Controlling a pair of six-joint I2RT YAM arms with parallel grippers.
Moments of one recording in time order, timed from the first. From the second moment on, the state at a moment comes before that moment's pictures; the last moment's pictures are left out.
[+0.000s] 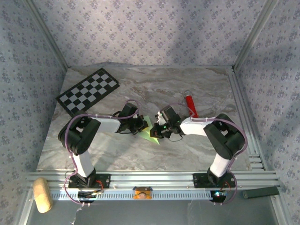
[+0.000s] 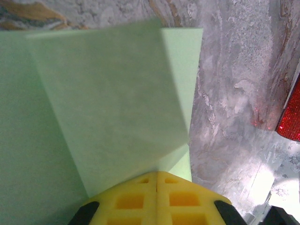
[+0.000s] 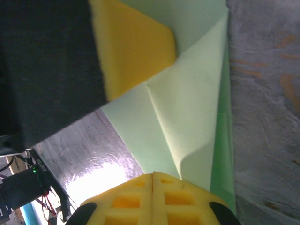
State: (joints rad) left arm -0.62 1.78 0.80 0.10 0.41 -1.08; right arm 0.69 1.73 0.81 -0.05 -0.56 0.75
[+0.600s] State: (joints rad) left arm -0.62 1.78 0.81 0.06 0.40 -1.06; right arm 0.68 1.73 0.69 0.12 -0.58 0.79
